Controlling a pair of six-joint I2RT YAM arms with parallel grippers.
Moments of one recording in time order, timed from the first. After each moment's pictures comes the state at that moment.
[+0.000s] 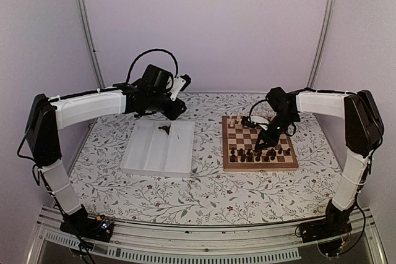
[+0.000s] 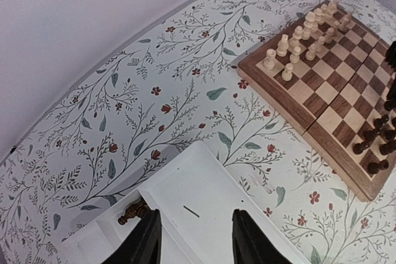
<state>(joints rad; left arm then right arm) -0.68 1.78 1.43 -0.32 -0.09 0.12 0.40 1.86 1.33 -0.82 -0.40 -0.66</state>
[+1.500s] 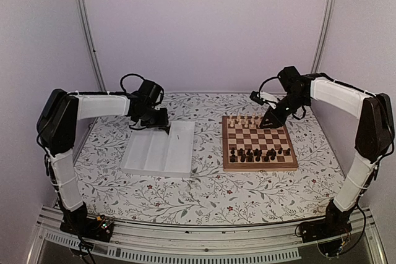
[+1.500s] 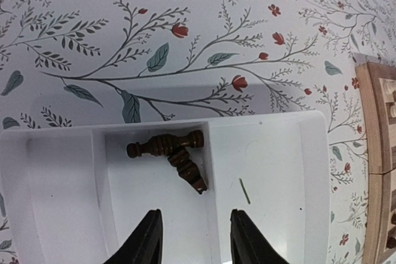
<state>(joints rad) -0.50 1.93 1.37 -0.35 -0.09 -0.41 0.33 1.76 1.46 -0.86 -0.40 -0.60</state>
